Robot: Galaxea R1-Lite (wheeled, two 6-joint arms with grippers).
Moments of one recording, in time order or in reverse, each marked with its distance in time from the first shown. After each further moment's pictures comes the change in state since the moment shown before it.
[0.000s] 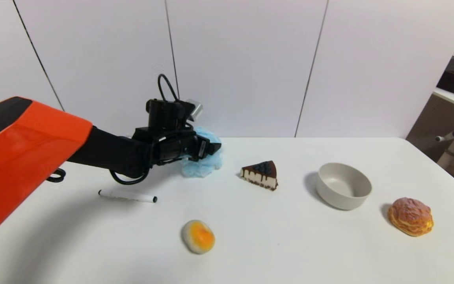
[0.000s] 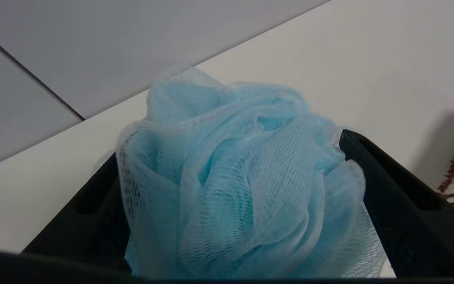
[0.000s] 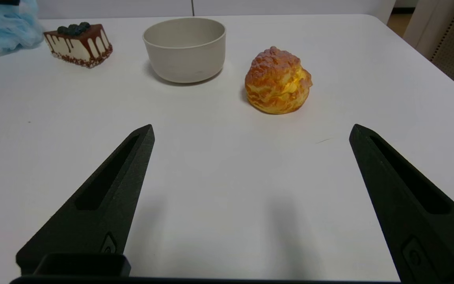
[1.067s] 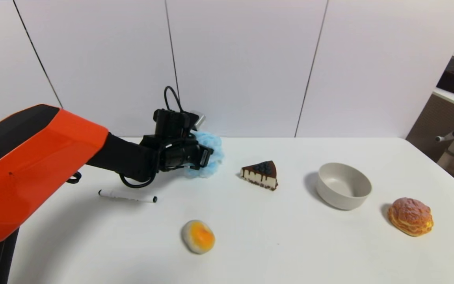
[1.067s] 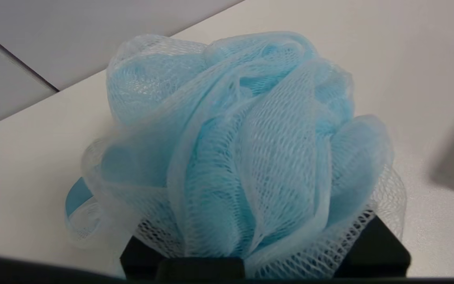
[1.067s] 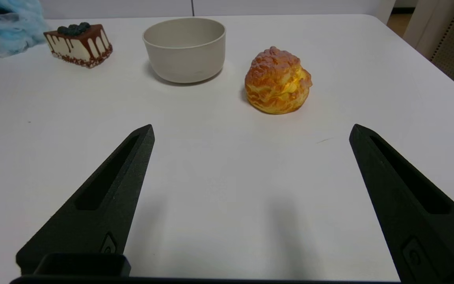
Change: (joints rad) left arm 0.002 0.047 -0.010 0.033 0.006 0.006; right arm 0.000 0.000 0.000 0.000 0.000 0.000
